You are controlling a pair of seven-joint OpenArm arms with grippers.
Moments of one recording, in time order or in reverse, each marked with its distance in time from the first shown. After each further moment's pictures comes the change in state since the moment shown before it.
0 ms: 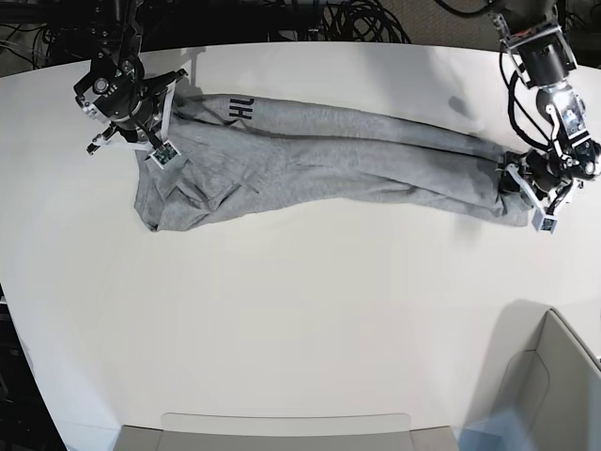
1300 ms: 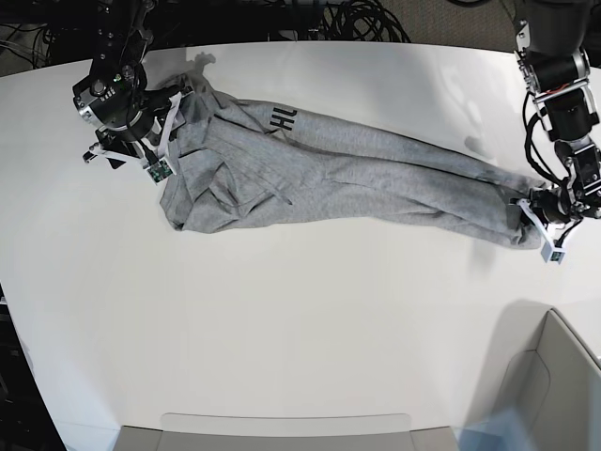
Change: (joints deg) left arm -13.7 -9.1 5.3 -18.6 2.5 0.5 -2.8; right arm 3.3 -6.2 4.7 3.3 0.2 0.0 -0.2
